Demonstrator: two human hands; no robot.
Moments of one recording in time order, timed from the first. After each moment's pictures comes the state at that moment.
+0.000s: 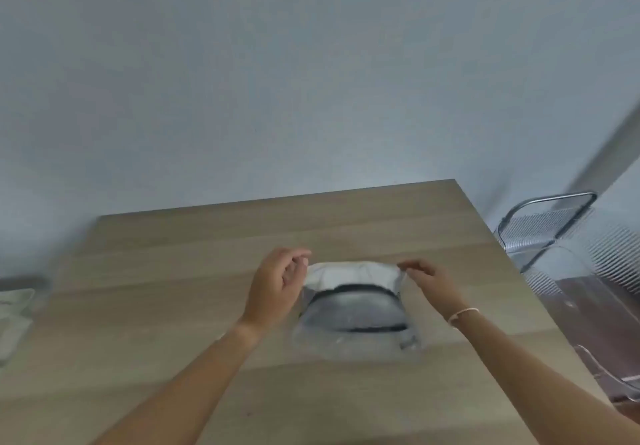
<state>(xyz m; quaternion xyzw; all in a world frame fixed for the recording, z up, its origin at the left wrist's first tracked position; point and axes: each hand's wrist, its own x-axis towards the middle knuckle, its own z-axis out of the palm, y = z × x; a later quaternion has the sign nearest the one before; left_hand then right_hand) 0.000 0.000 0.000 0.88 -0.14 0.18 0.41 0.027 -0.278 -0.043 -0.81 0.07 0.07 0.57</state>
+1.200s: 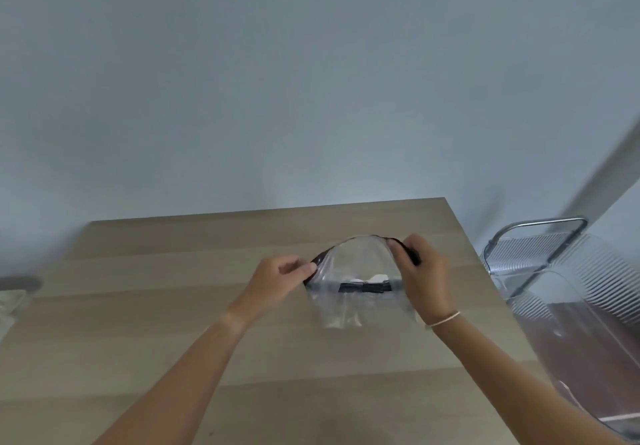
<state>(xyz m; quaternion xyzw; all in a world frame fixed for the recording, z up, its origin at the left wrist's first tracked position) 0.026 -0.048 0.040 0.85 -0.04 -0.03 0.53 0.040 -0.282 0.031 -0.83 -0.03 -0.21 0.52</state>
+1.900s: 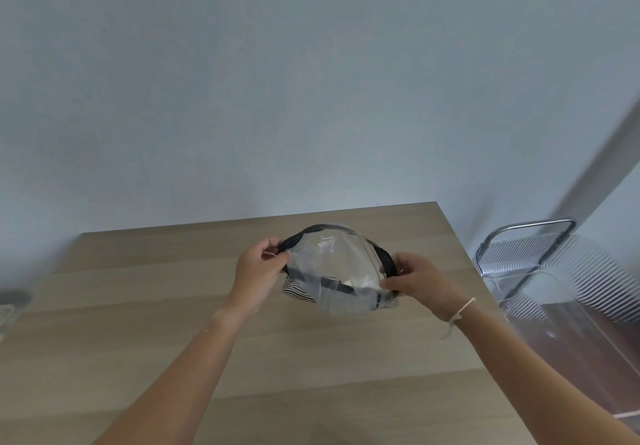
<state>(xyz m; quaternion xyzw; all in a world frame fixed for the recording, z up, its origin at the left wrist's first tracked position) 0.047 -0.050 0.045 0.79 0.08 0.08 0.61 0.051 -0.309 0.032 -0.76 -0.02 0.17 0.62</state>
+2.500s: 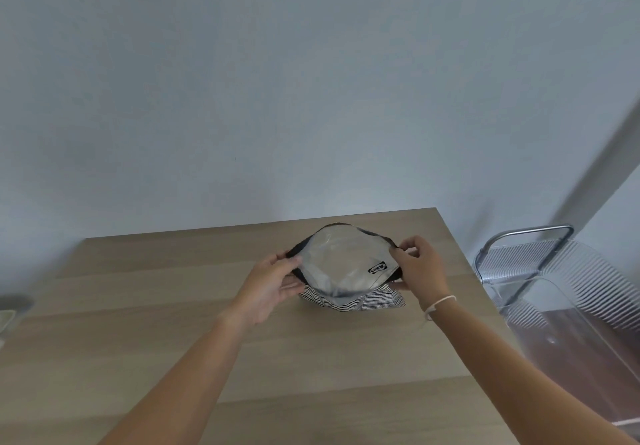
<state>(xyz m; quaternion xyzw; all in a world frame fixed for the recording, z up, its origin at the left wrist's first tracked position) 0.049 -0.055 0.042 0.61 0.17 -0.12 0.76 0.063 -0.291 0.042 -0.74 0.16 -0.02 0.65</state>
